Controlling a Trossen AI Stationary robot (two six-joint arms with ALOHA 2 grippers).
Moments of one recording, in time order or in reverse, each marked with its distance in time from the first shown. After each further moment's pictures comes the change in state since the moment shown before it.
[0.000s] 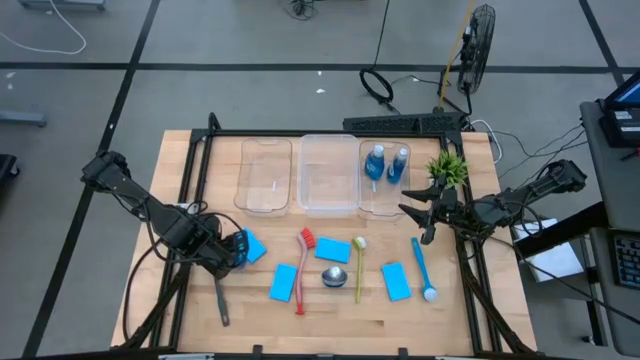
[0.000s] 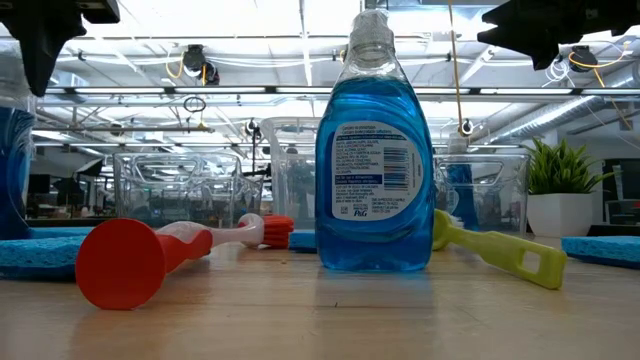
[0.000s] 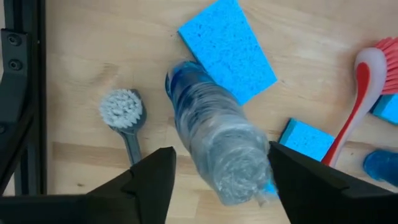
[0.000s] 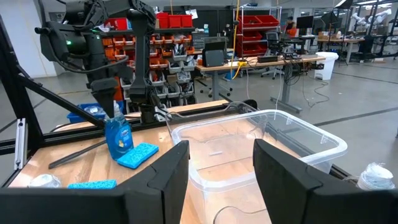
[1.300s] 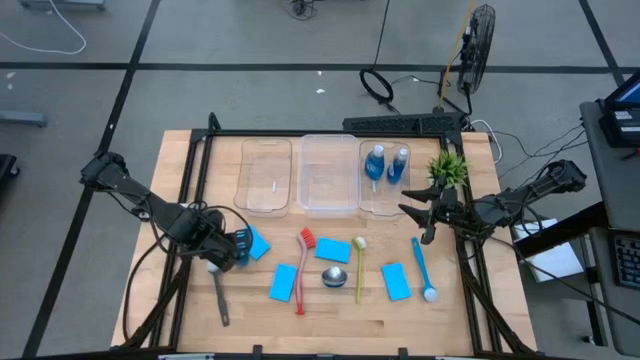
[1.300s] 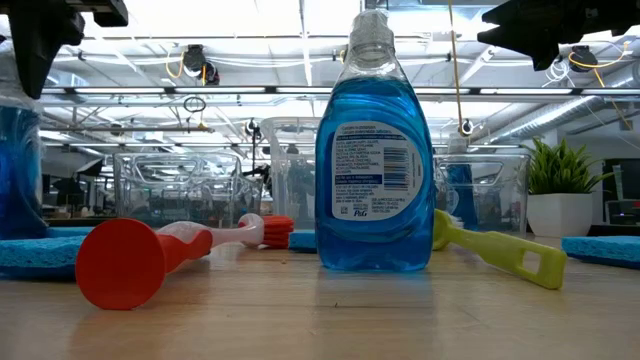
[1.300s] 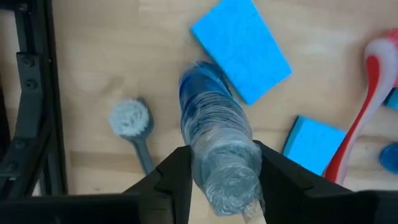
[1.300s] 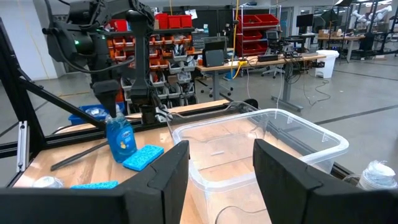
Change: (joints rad) left arm 0.061 -0.002 0.010 -0.008 0.084 0.135; right arm 0.000 0.000 0.000 0.000 0.000 0.015
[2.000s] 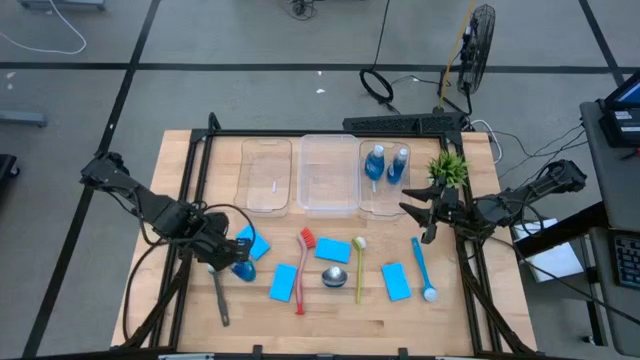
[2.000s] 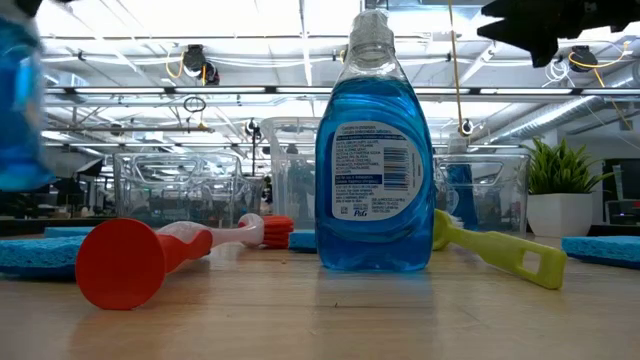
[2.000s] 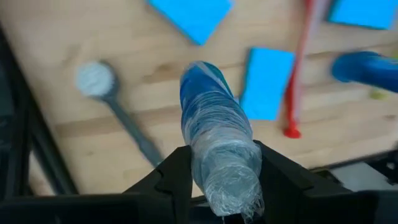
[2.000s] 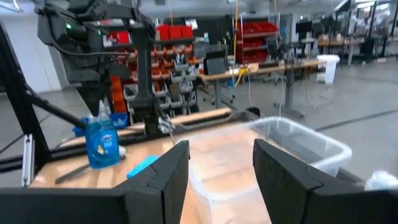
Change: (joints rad) left arm 0.002 0.002 0.187 0.011 0.022 0.221; right arm 0.000 0.004 0.000 0.059 0.000 -0.013
